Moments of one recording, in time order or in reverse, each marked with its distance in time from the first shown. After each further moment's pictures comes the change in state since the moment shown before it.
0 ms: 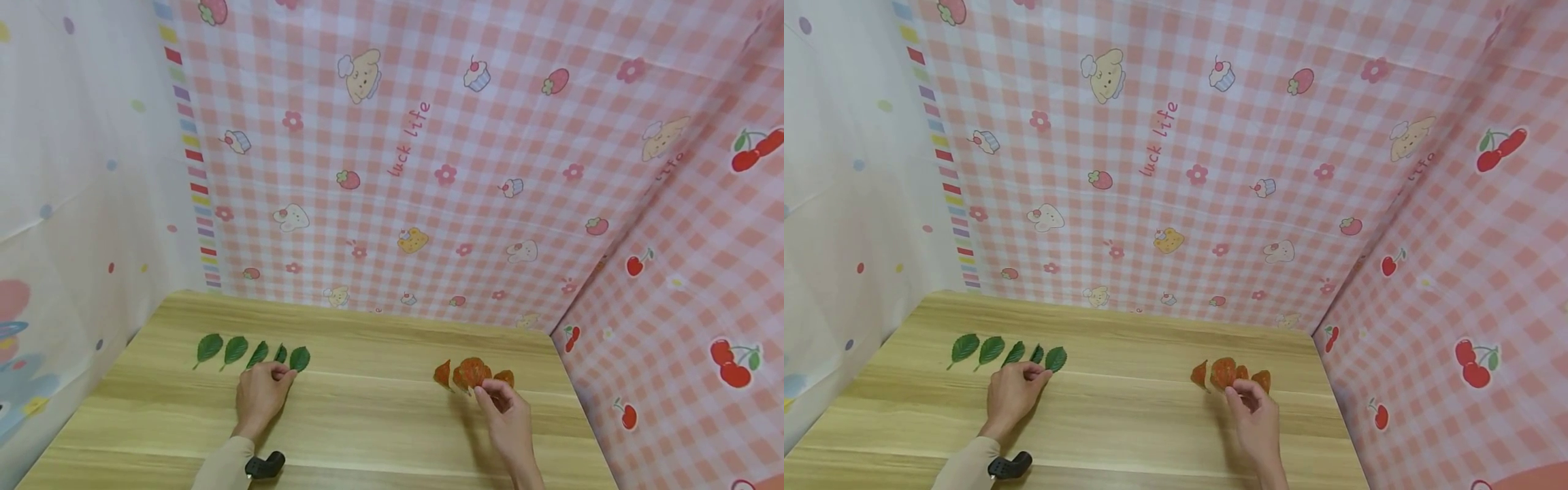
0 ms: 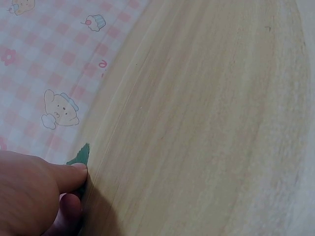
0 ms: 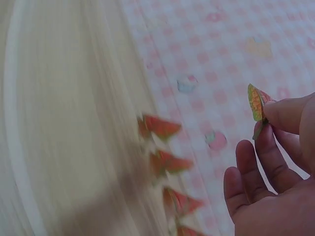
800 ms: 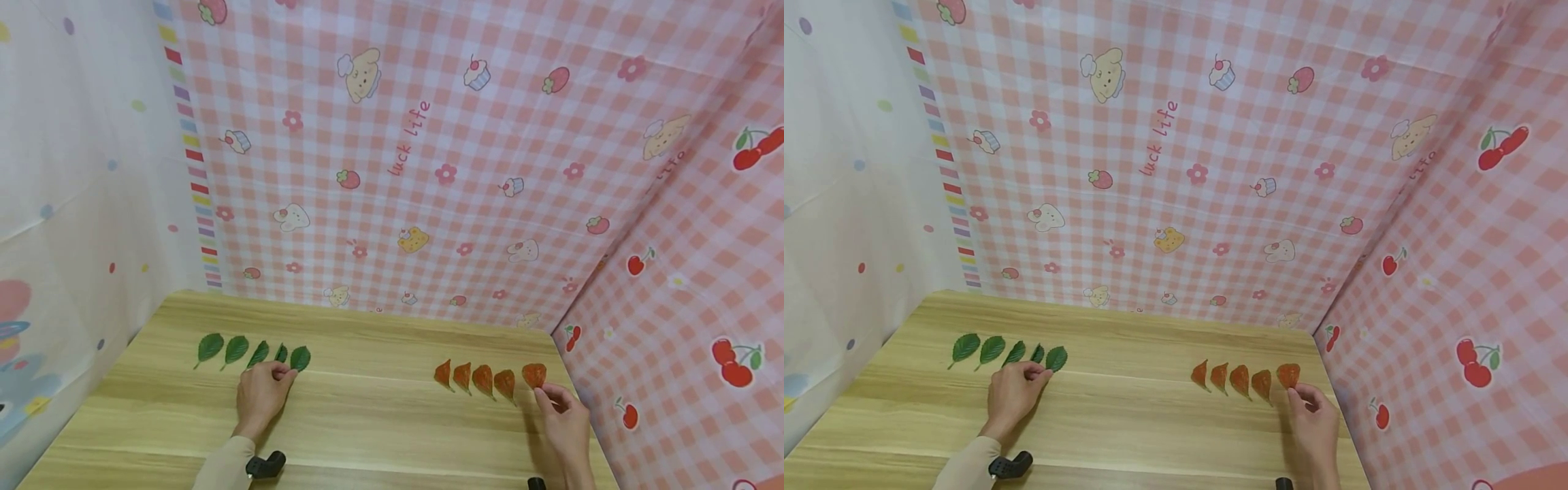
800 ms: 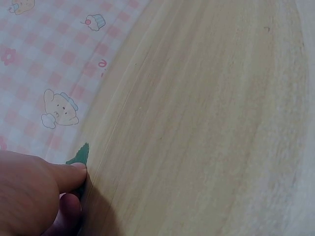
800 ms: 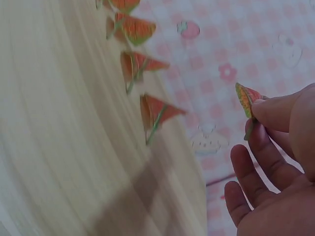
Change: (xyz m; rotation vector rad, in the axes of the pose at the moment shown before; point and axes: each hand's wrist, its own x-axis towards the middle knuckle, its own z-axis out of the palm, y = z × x) left_hand 0.000 0.001 0.000 0.011 -0.002 -0.006; right_hand 0.037 0.037 -0.090 -0.259 0.216 -0.017
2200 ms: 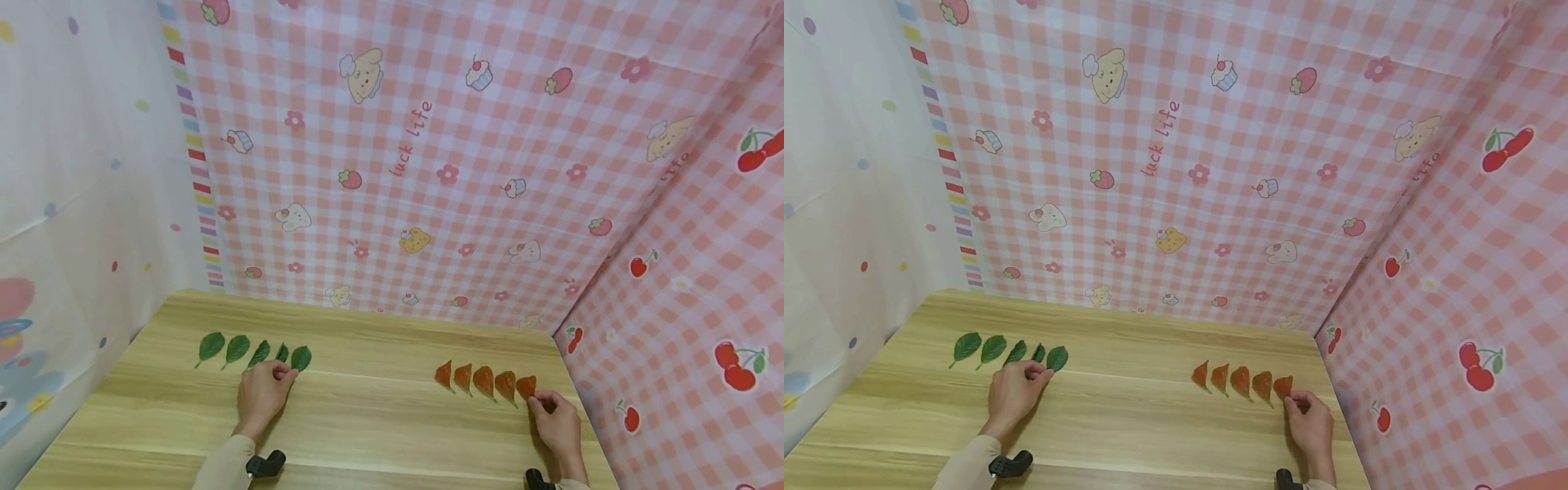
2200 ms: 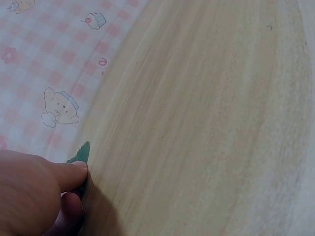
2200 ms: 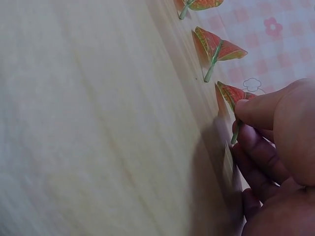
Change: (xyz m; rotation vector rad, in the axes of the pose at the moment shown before) left_hand -0.001 0.001 -0.001 -0.002 -0.002 0.009; right_hand 0.020 0.045 0.010 -0.311 -0.110 0.005
